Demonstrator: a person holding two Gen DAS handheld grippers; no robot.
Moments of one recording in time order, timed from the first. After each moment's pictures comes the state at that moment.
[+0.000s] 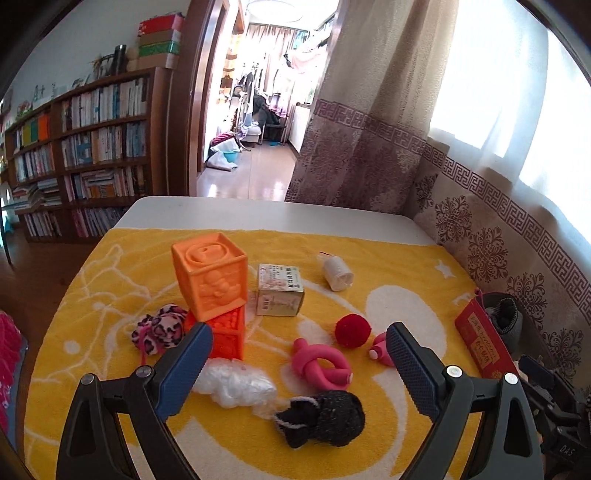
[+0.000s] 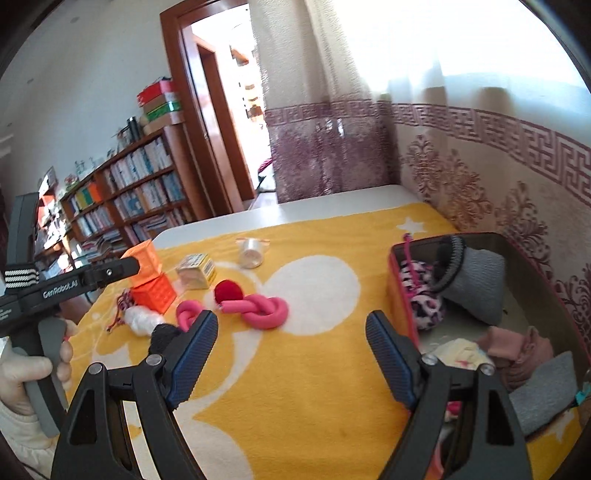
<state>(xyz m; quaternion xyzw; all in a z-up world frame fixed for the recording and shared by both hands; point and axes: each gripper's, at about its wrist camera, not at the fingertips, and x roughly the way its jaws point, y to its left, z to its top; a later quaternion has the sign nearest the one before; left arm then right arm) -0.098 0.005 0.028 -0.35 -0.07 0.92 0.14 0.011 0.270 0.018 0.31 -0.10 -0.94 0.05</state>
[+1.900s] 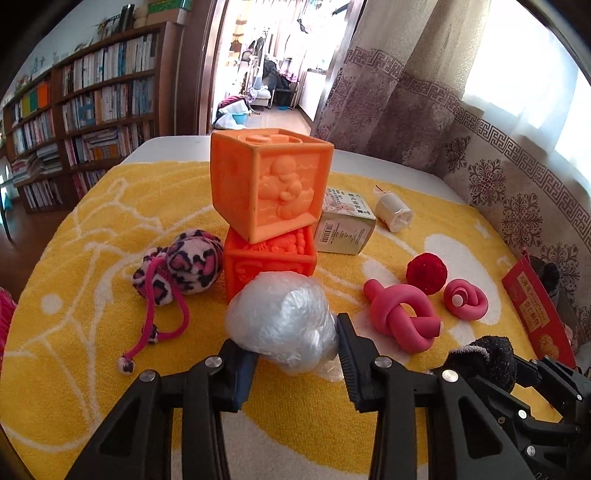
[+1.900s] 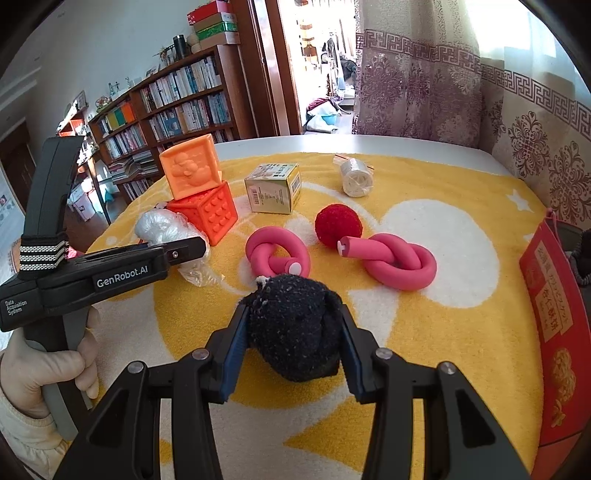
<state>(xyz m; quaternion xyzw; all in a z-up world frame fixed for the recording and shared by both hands) -0.118 -0.014 -0.054 -0.41 -0.06 0.90 0.14 -0.041 0.162 -0.040 0.40 -0.03 -0.91 0.11</state>
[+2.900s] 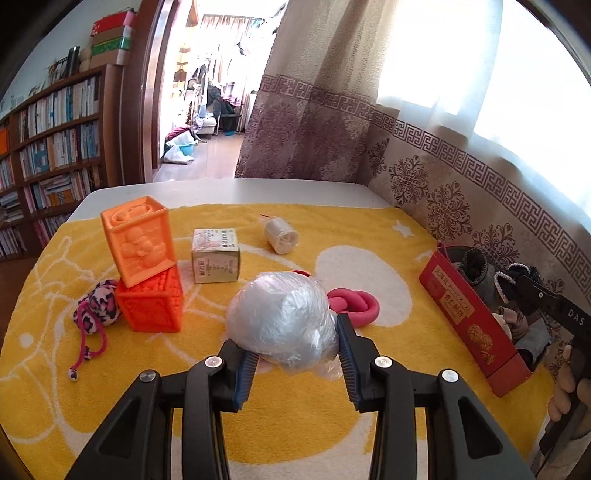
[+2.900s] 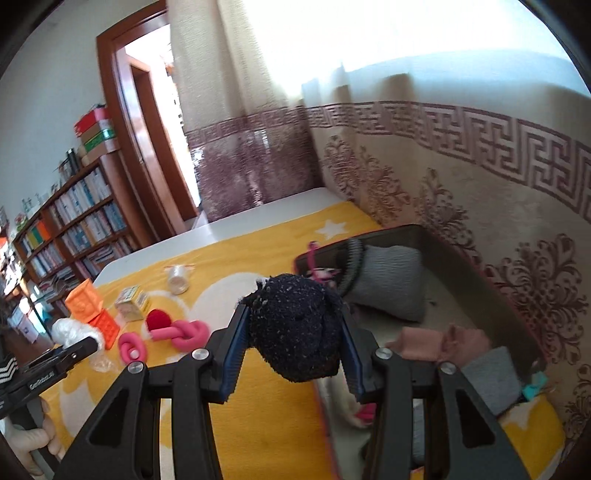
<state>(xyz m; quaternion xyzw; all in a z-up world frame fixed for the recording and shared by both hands) -0.074 0.066 0.001 -0.36 -0.03 0.90 0.24 0.037 0.359 0.034 0.29 -0.15 -0.94 -0.13</state>
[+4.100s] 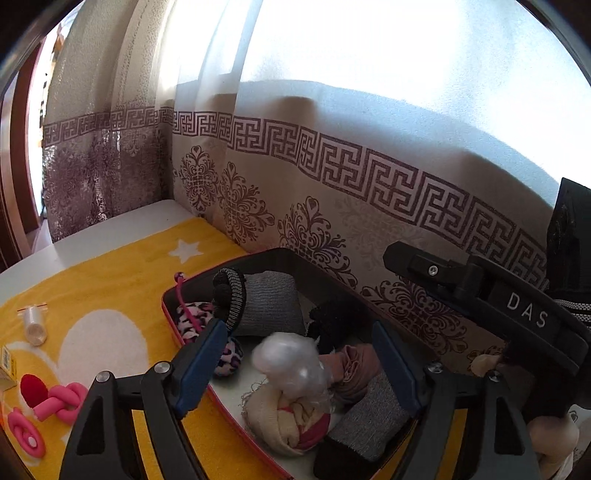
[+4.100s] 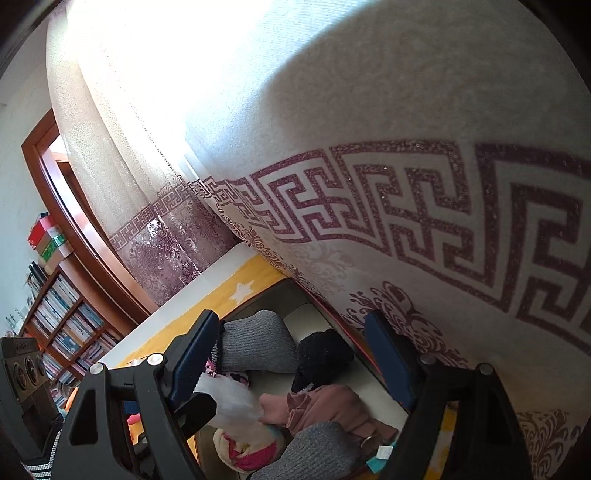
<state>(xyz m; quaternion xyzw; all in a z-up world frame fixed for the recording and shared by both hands) -0.025 0.329 0.039 -0.32 0.05 0.83 0.45 0.080 0.472 0.053 0.21 -0.28 -0.91 -0.20</state>
